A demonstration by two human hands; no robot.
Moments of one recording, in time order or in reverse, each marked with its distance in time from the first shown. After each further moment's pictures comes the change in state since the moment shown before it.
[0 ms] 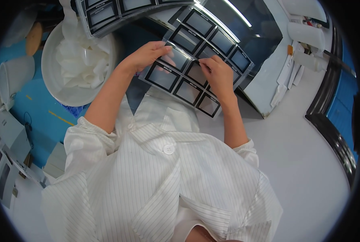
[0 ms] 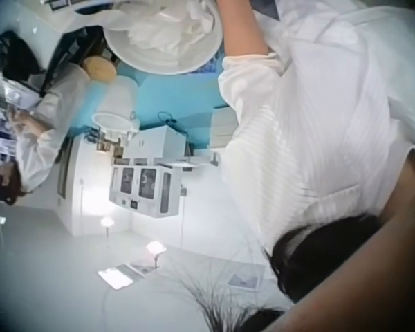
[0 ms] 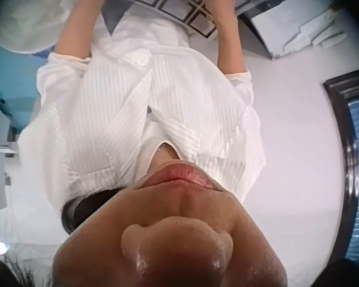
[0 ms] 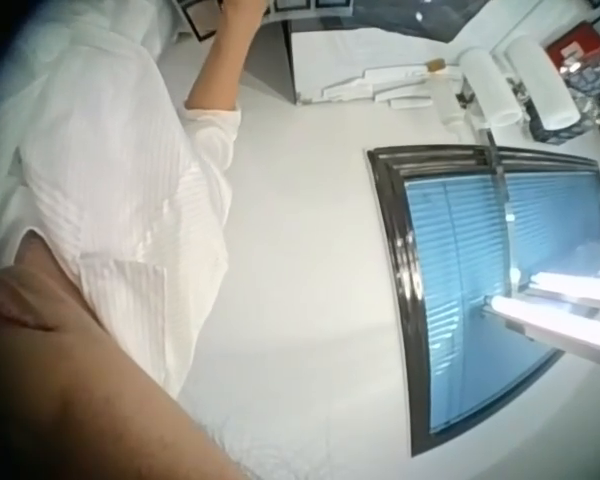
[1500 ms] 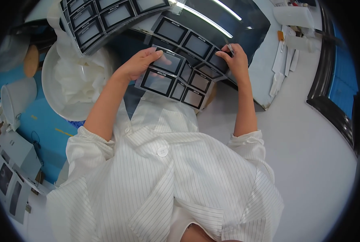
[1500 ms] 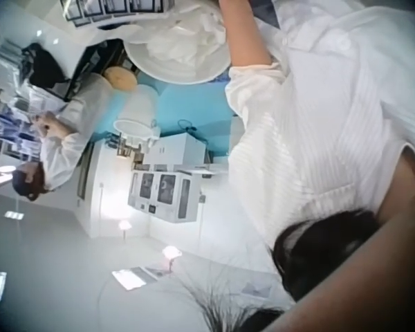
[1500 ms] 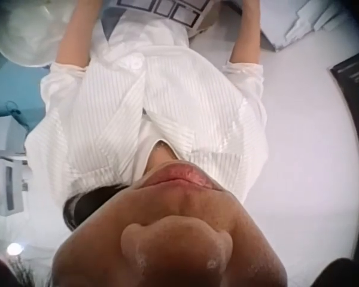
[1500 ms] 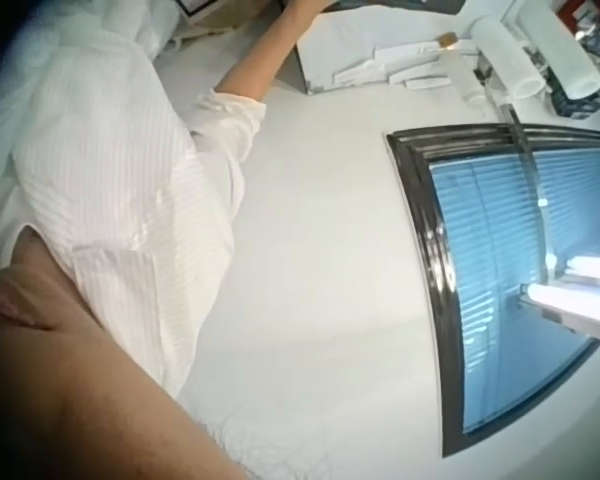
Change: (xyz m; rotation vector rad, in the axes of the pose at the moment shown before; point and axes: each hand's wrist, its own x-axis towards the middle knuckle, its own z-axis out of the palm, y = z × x) left_hand 0.006 -0.002 0.012 -0.125 -0.042 0.051; right_hand 0.014 0.099 -0.038 0.160 0.161 0.259
